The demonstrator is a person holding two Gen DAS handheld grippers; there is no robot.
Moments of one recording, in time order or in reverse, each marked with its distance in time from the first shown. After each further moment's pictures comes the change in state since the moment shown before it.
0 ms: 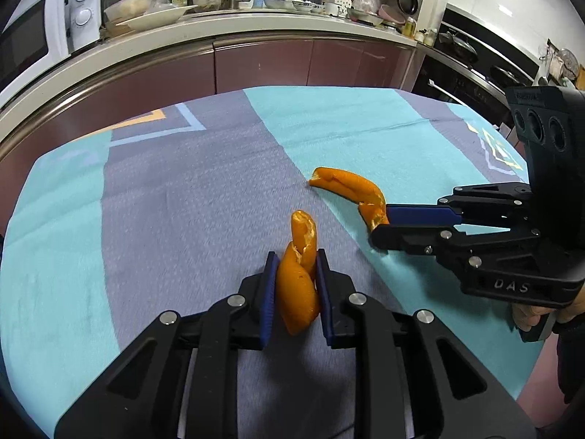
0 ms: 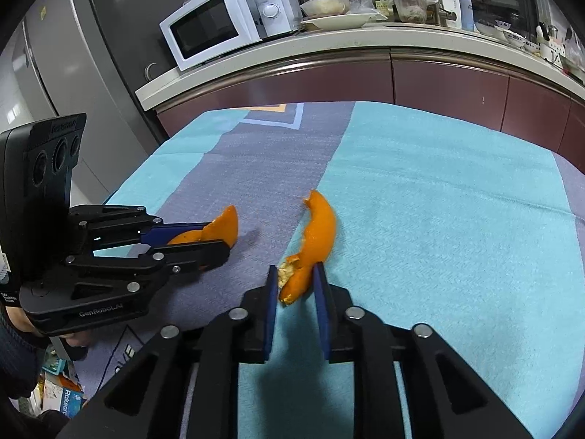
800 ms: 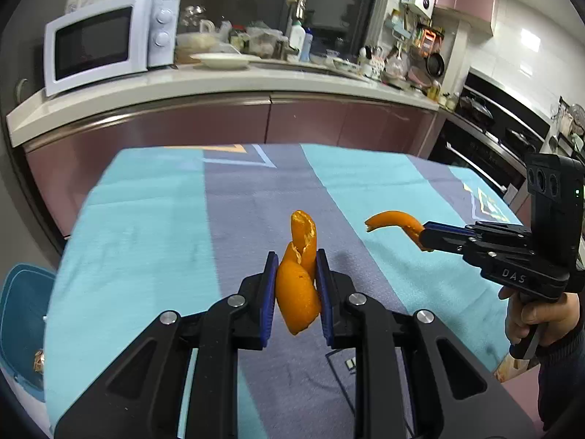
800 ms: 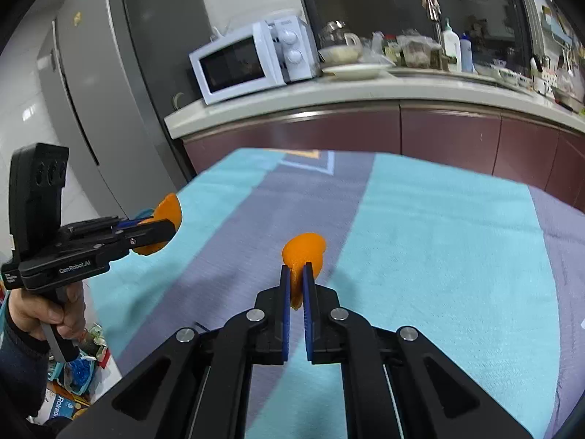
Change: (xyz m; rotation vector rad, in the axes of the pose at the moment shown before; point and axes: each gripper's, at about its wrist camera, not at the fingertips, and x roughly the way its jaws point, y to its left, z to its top) left arm -0.143 0.037 -0.051 -0.144 -0.217 0.067; right arm -0.066 0.051 -0.011 -0.041 -0.170 0.006
